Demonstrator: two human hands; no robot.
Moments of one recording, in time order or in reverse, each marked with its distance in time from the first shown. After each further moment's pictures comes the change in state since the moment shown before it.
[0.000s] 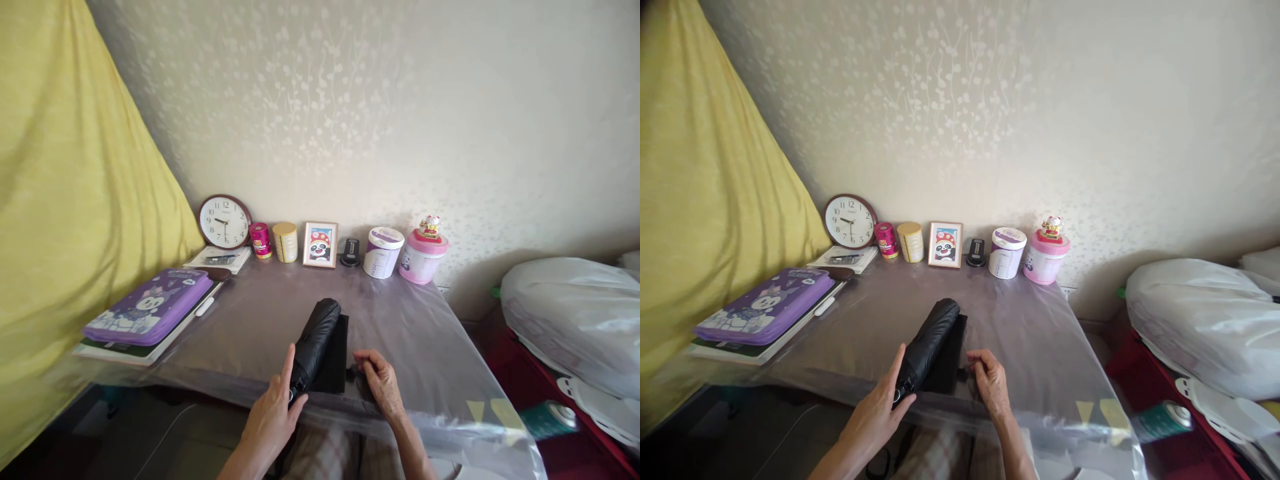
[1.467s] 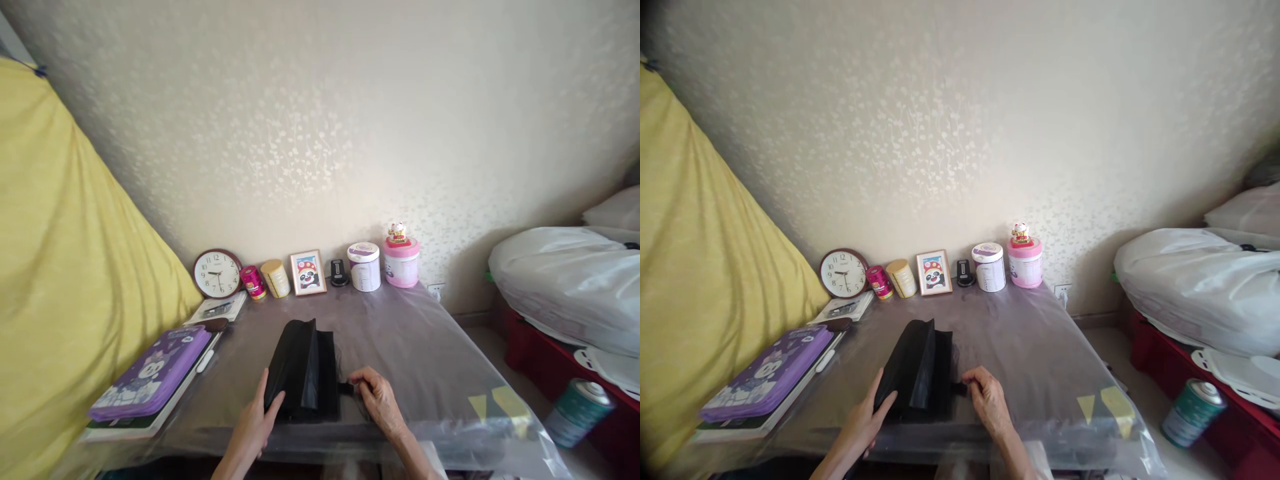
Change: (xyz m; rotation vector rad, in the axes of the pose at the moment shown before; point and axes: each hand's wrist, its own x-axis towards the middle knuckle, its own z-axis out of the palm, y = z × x) left_hand 0.037 -0.026 -0.023 -0.178 -0.009 -0.246; right_hand -0.006 -0.011 -0.002 0.011 0.042 -0.121
